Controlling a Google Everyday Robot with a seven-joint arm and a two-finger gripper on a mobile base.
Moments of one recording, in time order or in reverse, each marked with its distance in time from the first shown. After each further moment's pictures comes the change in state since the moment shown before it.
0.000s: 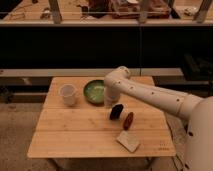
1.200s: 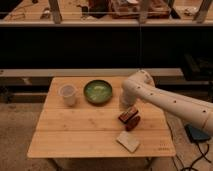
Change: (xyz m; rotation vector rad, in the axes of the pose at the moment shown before) arm 0.036 0.022 -0.010 0.030 0.005 0.076
